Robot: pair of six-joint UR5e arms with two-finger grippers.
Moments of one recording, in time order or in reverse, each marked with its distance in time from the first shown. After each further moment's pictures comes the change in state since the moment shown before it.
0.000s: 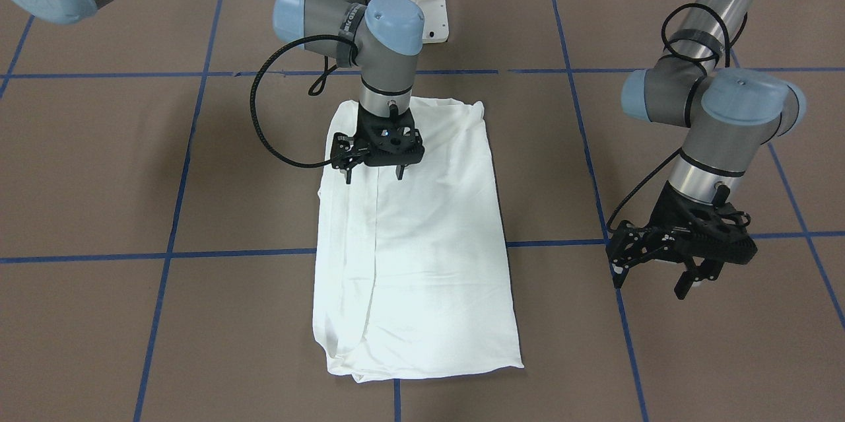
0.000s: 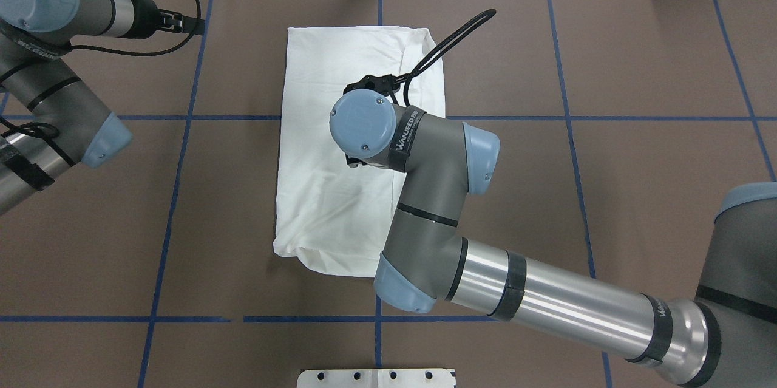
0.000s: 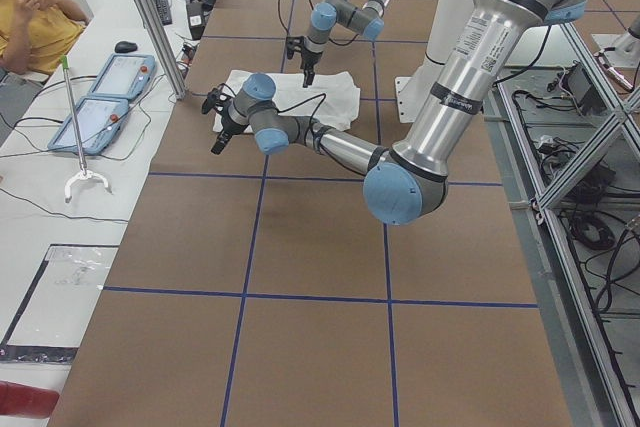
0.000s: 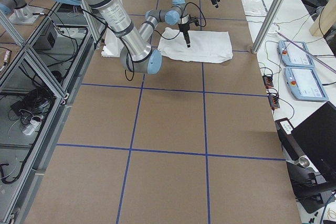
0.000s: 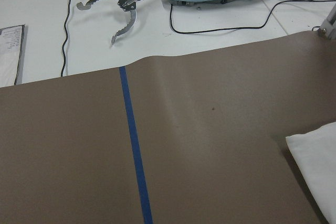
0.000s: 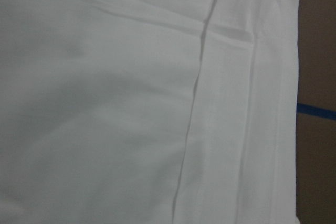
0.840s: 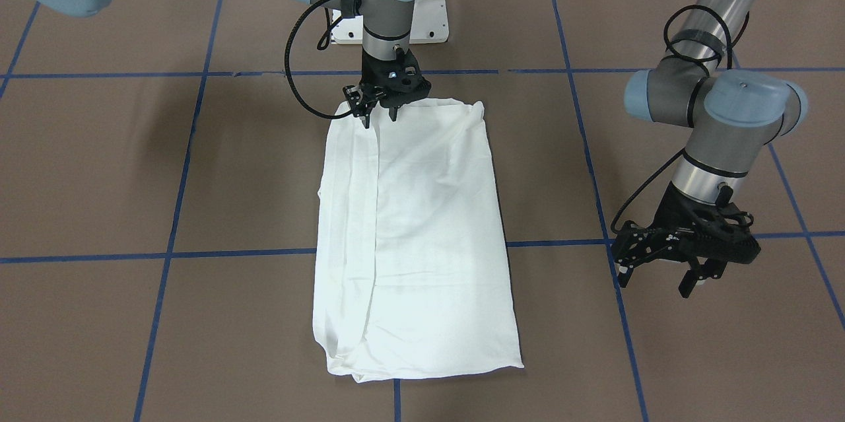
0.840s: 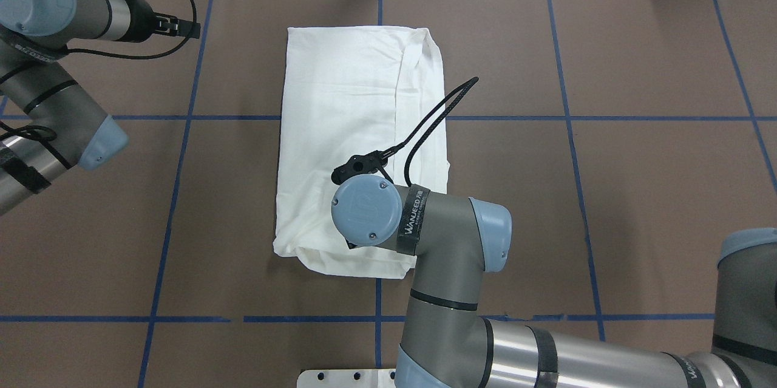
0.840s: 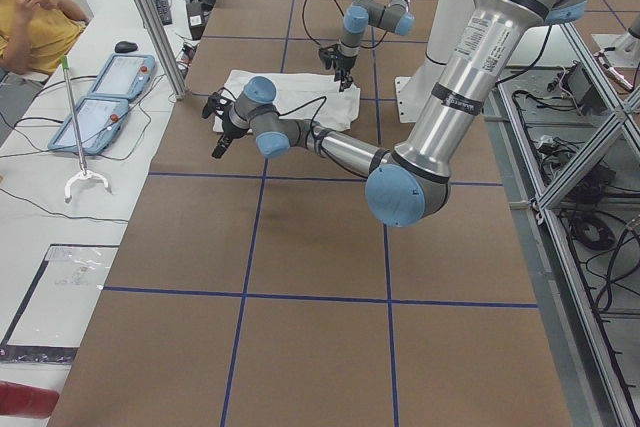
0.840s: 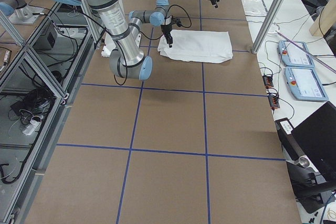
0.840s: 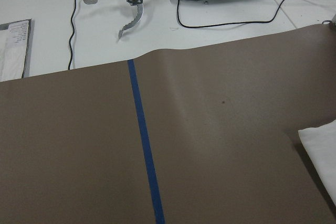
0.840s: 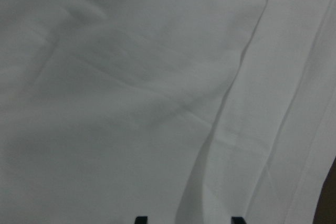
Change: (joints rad) left arm 0.000 0.013 0.001 -0.001 0.003 -0.001; right arm -0.129 -0.103 0.166 -0.068 0.022 -0.108
